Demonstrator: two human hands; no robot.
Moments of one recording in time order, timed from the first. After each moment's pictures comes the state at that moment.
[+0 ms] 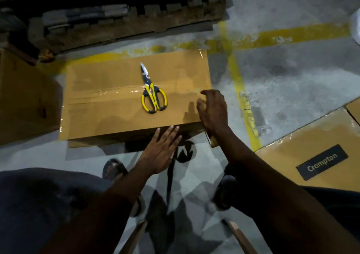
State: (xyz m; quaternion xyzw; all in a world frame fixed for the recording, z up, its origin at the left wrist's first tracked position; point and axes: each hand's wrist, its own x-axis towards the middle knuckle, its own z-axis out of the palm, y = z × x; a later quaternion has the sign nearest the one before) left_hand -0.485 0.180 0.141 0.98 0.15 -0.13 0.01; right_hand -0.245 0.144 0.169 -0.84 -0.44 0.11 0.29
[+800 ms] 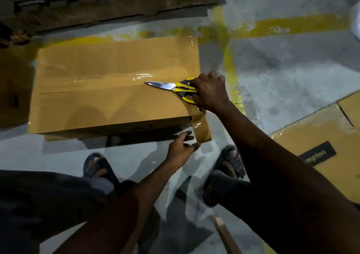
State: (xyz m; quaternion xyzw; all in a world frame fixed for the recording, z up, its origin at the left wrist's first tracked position) left_hand -0.378 0.108 0.131 0.59 0.51 -0.01 0.62; right_hand -0.181 0.167 0.173 -0.78 -0.62 0.05 0.00
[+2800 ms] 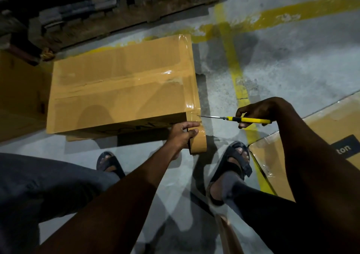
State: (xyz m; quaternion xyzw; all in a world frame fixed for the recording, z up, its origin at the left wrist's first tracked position) left_hand -0.342 0.108 0.154 0.50 0.53 0.04 0.68; right_hand -0.049 0.048 0.157 -0.66 -0.36 0.66 -0.09
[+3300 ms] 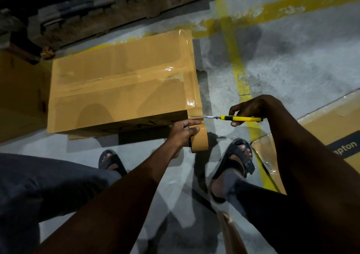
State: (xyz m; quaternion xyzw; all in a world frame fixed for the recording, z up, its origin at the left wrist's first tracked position) left_hand -0.343 0.109 0.153 0.50 0.53 0.03 0.69; right_hand -0.070 0.063 0.138 -0.65 -0.38 0.65 -0.08
